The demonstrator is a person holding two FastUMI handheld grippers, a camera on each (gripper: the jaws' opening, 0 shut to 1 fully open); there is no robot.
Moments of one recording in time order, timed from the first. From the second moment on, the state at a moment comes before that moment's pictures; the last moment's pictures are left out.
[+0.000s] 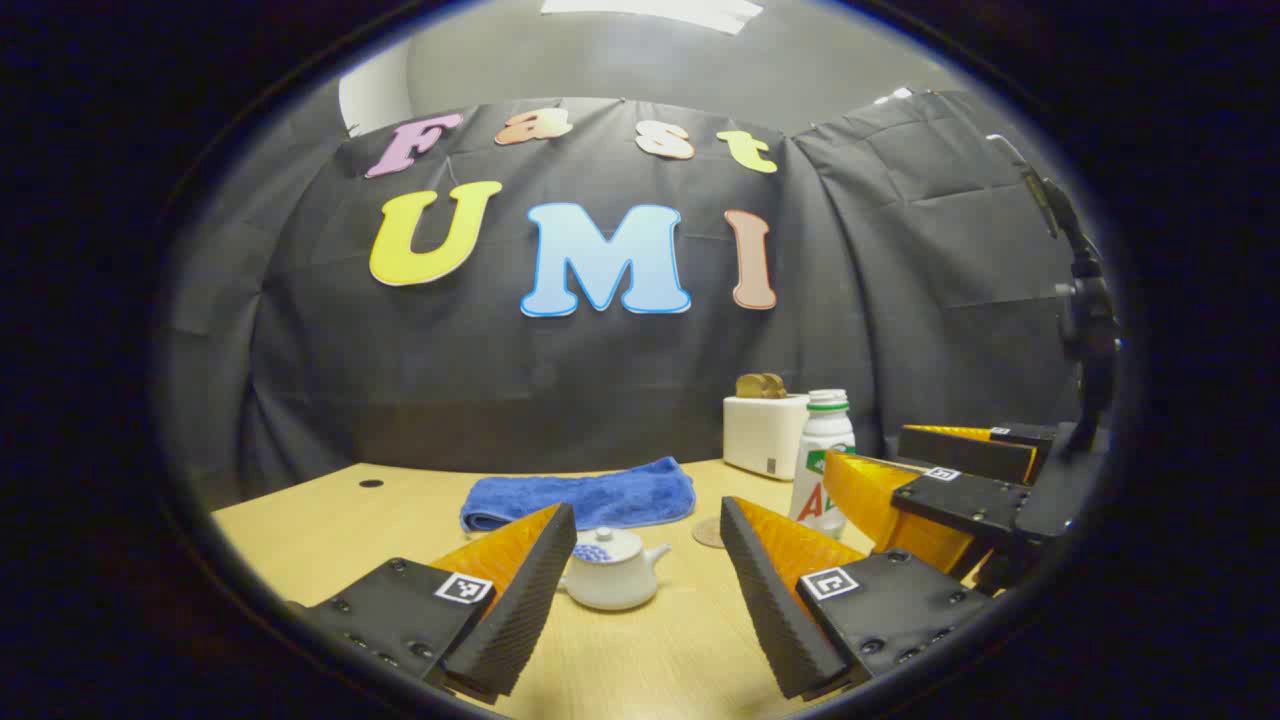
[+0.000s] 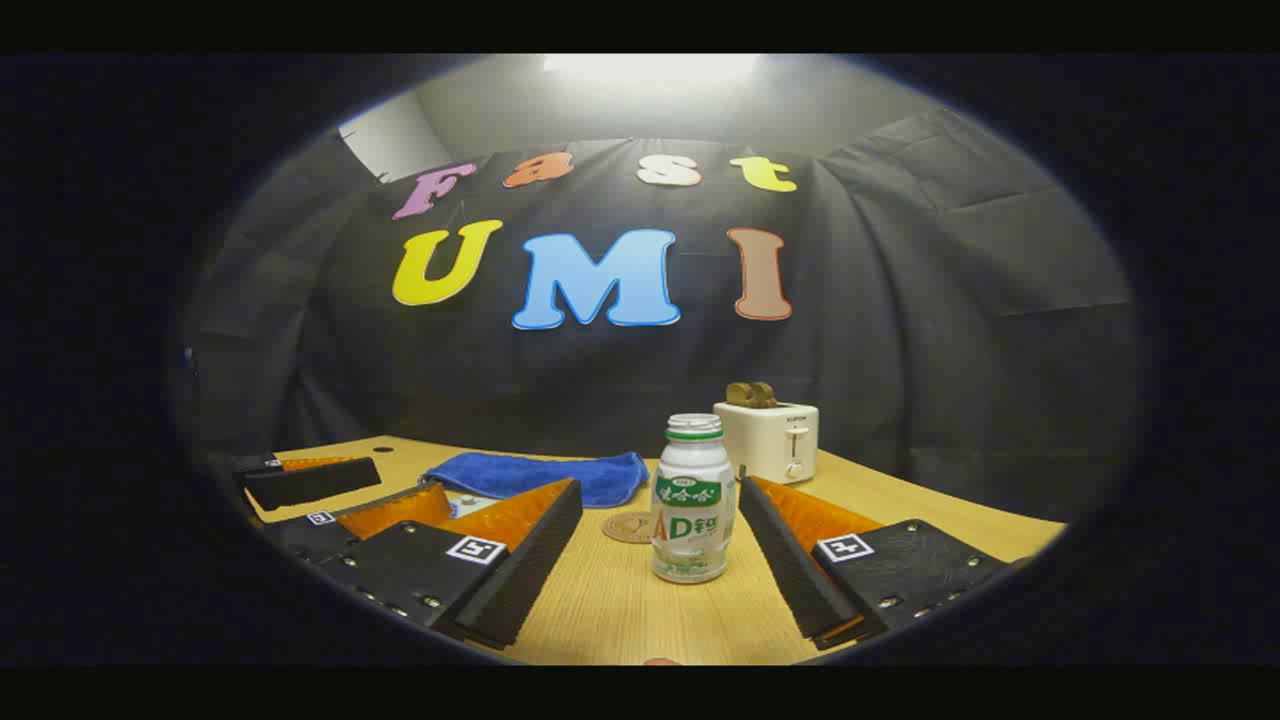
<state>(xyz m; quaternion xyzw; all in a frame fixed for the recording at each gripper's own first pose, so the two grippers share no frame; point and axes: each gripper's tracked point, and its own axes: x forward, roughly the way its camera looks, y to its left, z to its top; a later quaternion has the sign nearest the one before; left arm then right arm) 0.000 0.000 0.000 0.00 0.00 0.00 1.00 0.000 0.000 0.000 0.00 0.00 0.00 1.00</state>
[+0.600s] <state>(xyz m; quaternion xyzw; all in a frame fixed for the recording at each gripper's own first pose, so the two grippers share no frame) 0.098 0.034 -0.043 -0.01 0.08 0.04 1.00 0.021 -0.034 -0.004 0.03 0.02 -0.02 1.00</state>
